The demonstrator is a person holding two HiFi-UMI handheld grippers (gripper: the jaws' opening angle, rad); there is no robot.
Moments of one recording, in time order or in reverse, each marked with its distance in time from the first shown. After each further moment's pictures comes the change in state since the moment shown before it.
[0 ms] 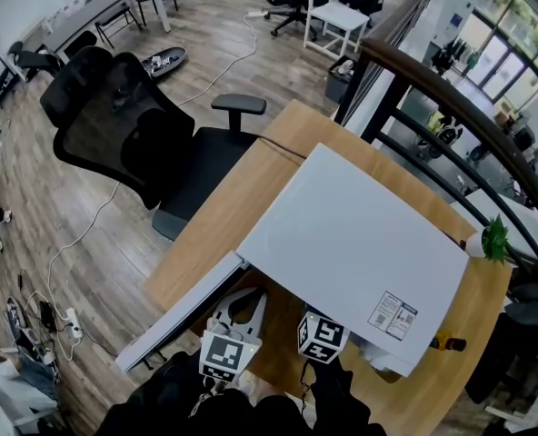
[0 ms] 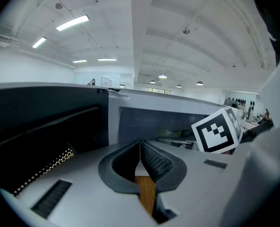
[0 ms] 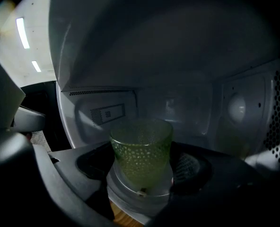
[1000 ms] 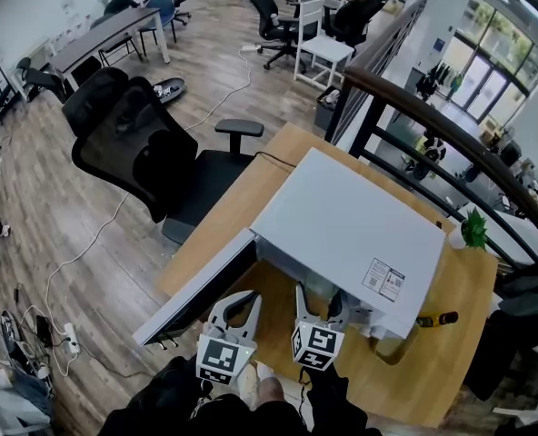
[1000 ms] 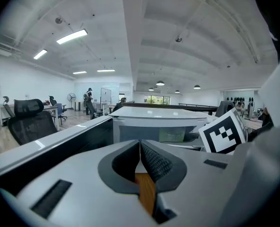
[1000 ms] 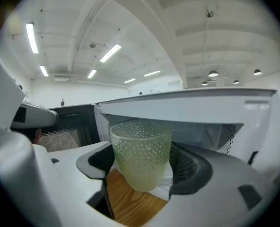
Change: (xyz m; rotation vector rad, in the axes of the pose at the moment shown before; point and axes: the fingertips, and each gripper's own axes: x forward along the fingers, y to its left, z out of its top) left arm -0.105 -0.028 0.022 0.053 -0.101 0.021; right arm -0.108 0.041 0.020 -0.012 -0.080 0.045
